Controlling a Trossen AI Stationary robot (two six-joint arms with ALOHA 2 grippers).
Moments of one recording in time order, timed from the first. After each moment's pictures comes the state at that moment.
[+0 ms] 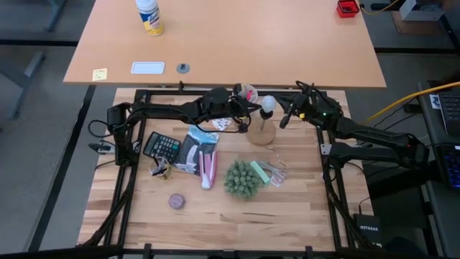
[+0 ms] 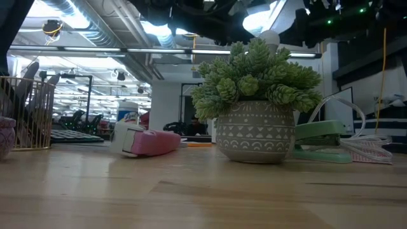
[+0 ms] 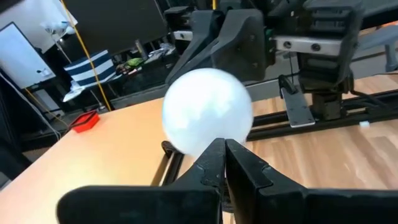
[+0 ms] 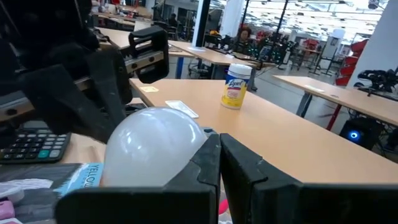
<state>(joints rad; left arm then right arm) 0.26 1.84 1.39 0.33 -0.02 0.37 -0.45 0.83 0.52 0.31 0.09 -0.18</state>
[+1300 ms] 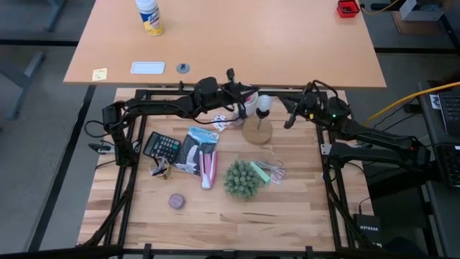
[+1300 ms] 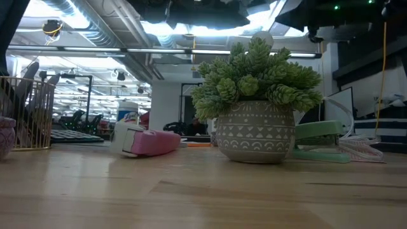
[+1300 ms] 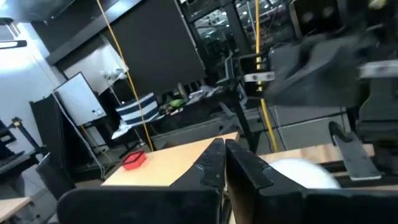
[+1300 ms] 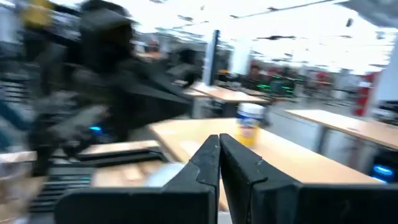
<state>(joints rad) 0.30 1.80 1.39 0.51 -0.03 0.42 -0.45 0.77 0.52 0.42 0.02 -0.13</state>
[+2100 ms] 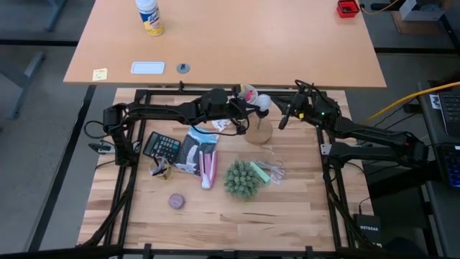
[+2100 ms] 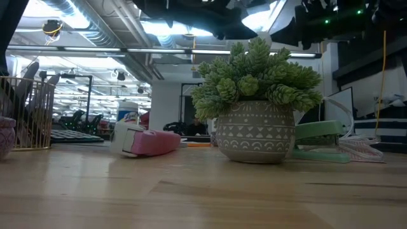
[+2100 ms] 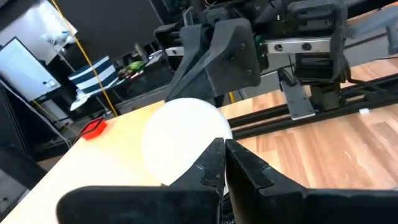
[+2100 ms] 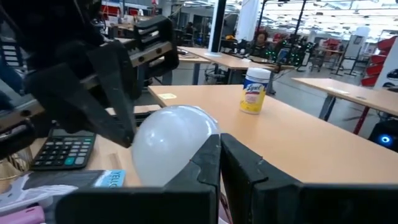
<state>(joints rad) 0.24 1.80 1.39 0.27 -0.05 0.45 -0.45 0.86 0.52 0.37 0.02 -0.14</state>
